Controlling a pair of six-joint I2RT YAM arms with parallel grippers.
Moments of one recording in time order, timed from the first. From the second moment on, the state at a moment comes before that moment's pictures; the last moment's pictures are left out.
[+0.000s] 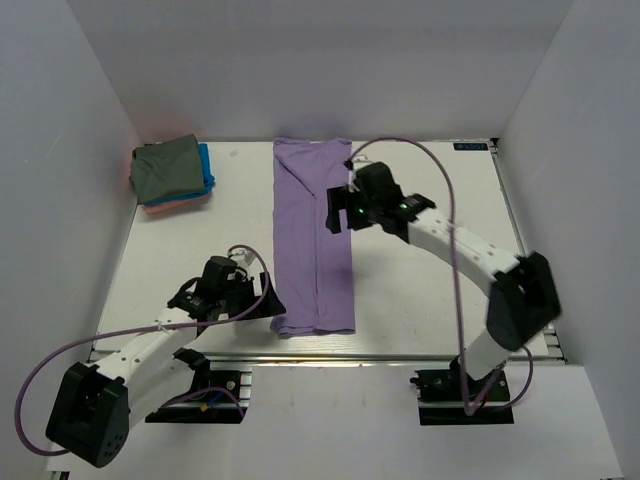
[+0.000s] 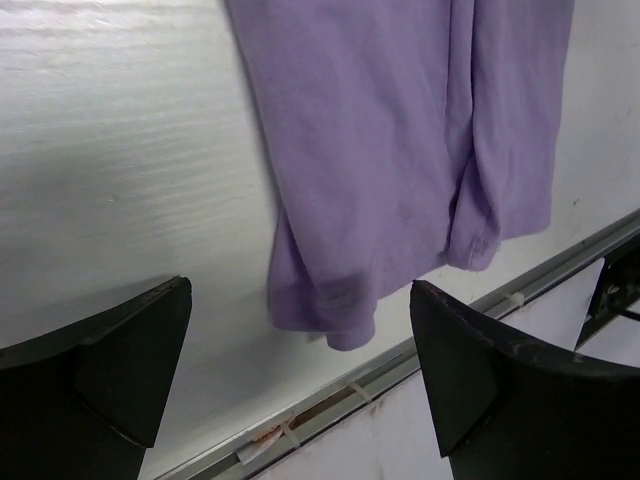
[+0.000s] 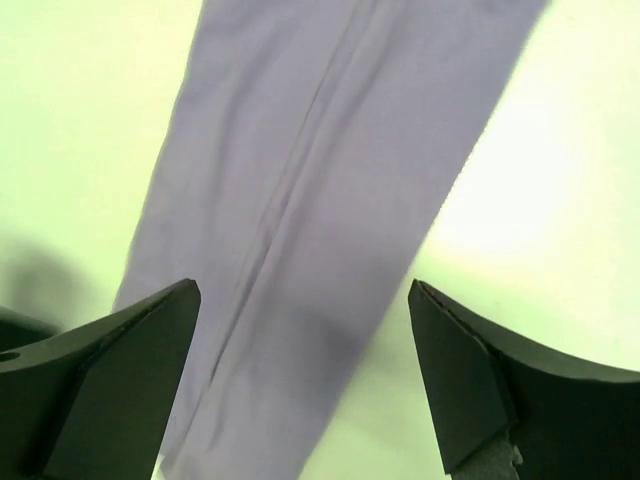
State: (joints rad) left arm -0.41 0.92 0.37 -0.31 0.32 -0.54; right arm 0.66 1.71 1.39 -0.41 -0.02 0.26
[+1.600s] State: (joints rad) left arm -0.72 0.94 0.35 -0.29 0.19 -0.66; right arm 0.90 1.34 0.62 -0.20 -0.25 0.73
